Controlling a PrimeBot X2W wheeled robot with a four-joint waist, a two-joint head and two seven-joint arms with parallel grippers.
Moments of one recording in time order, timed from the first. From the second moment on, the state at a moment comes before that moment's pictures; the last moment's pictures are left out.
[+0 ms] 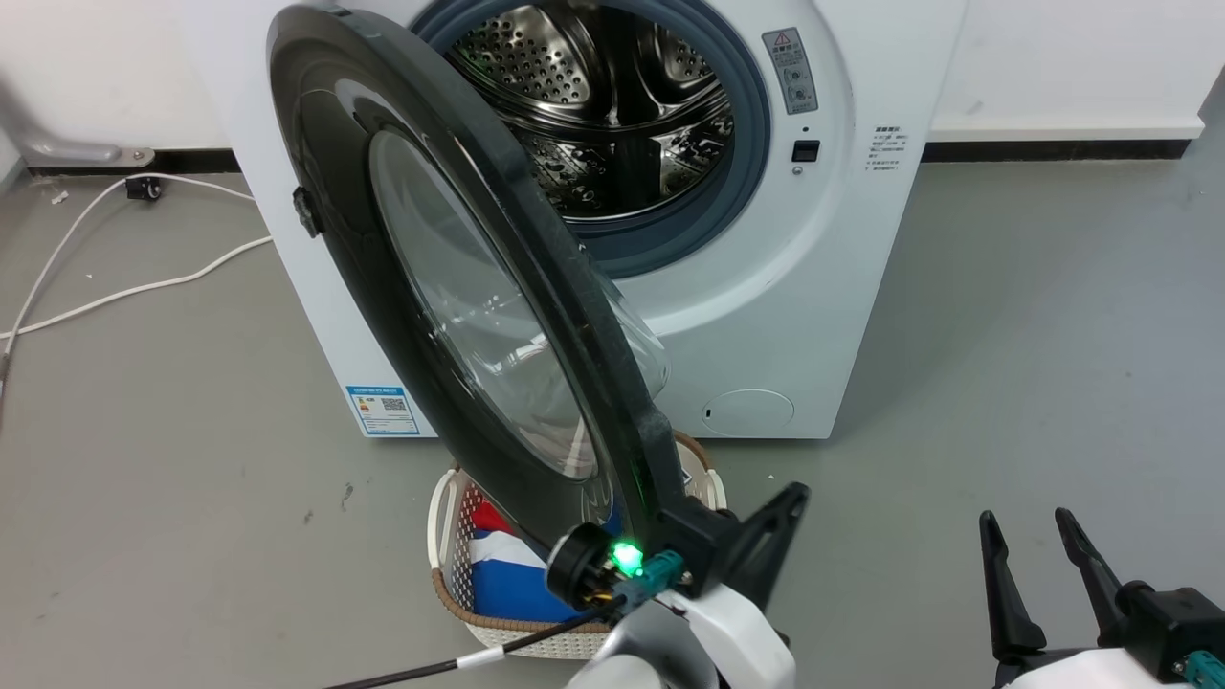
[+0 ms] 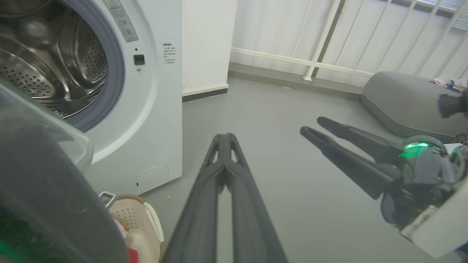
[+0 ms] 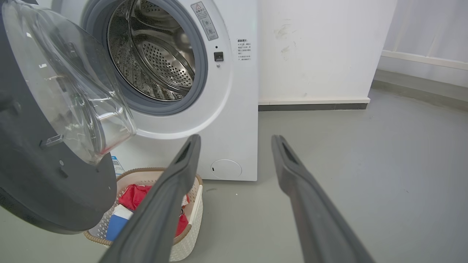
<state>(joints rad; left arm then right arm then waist) -0.36 0.05 -0.88 0.23 -0.51 0.14 -0.09 0.13 -0.05 -0.08 0.04 0.10 0.13 -0.16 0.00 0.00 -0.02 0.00</state>
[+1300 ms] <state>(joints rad) -0.15 0.32 -0.72 -0.11 -0.52 0.44 -0.15 0.12 -0.05 -0.12 0.12 0.12 0.13 -0.17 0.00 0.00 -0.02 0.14</state>
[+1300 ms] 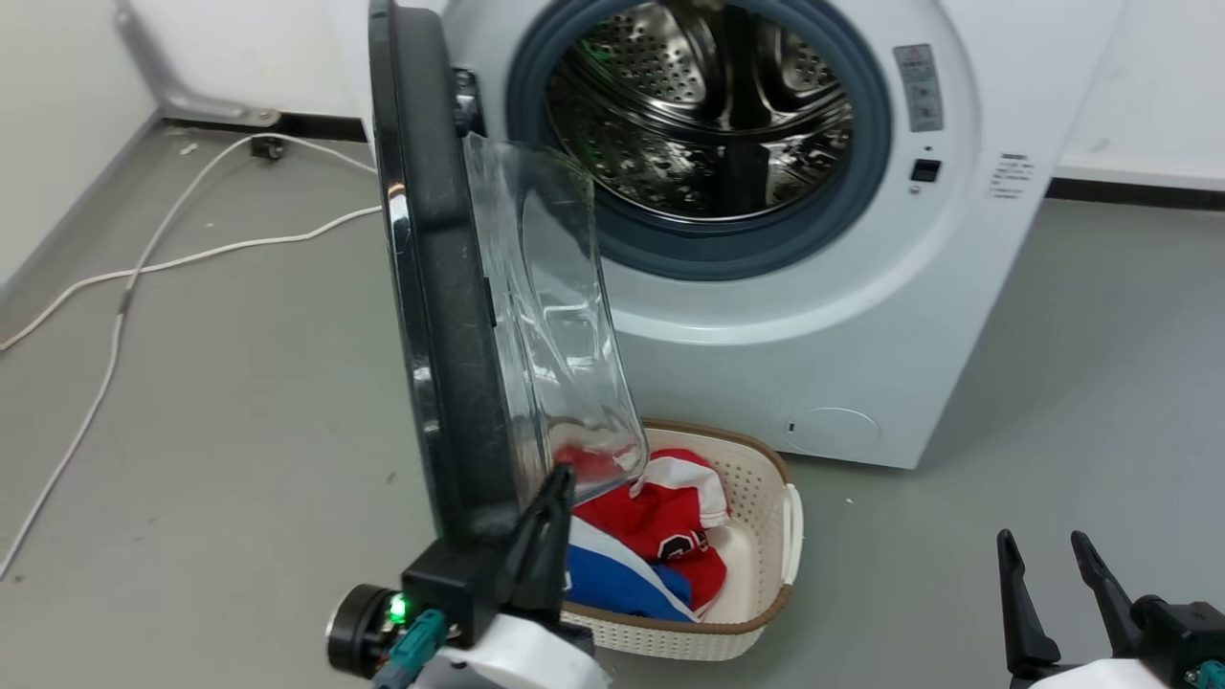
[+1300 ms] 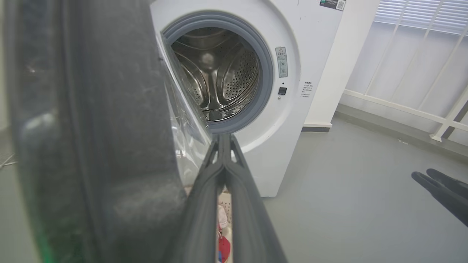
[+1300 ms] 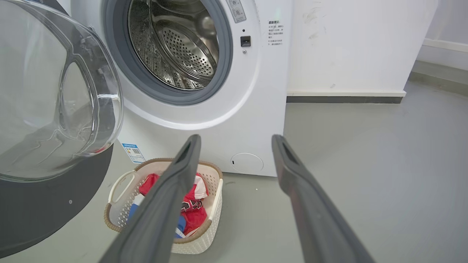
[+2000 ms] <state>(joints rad) -0.09 0.47 -0.47 -0.01 -0.66 0.39 -0.23 0.10 -0.05 -0.13 0.08 0.10 0.13 -0.12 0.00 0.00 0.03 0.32</state>
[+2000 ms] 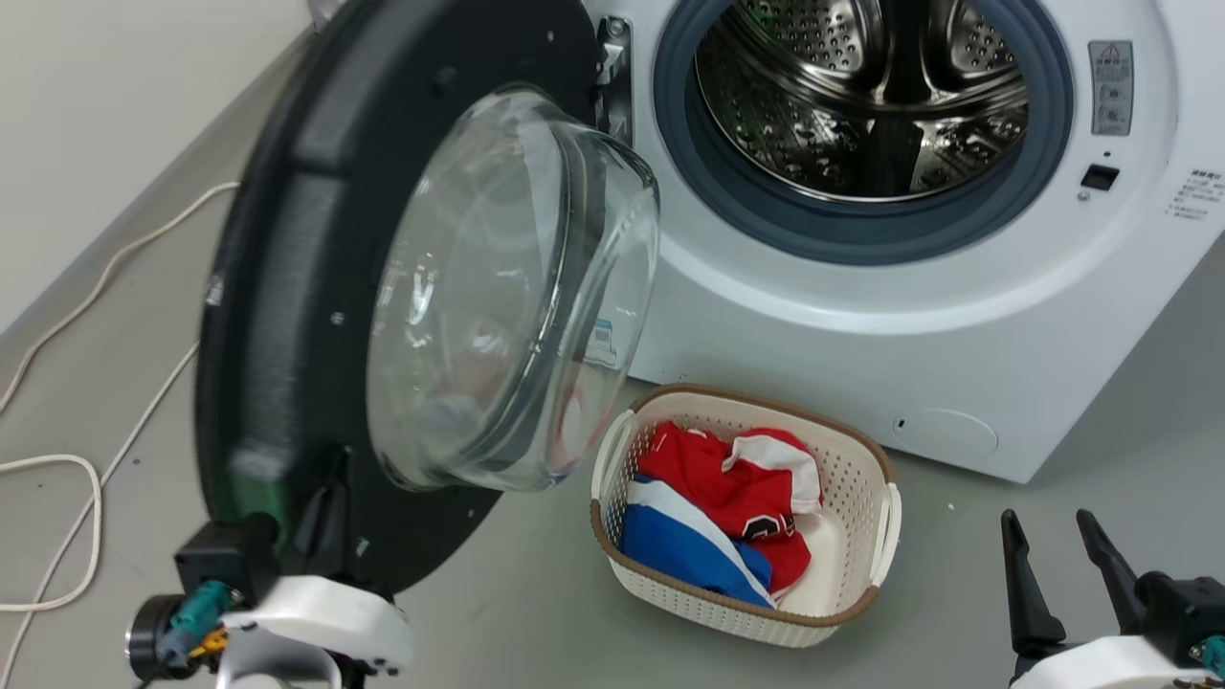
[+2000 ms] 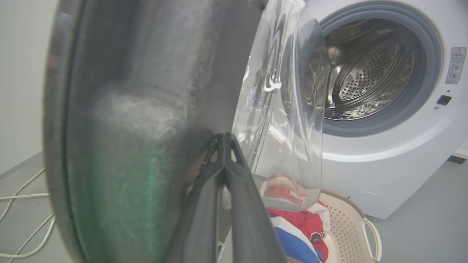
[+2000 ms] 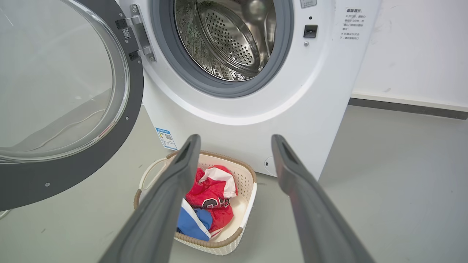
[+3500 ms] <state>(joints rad) -0.18 0.41 0.05 0.32 -0.50 0.11 -0.26 0.05 -0.07 -0.13 0.08 0.10 0.13 -0.10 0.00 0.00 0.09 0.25</state>
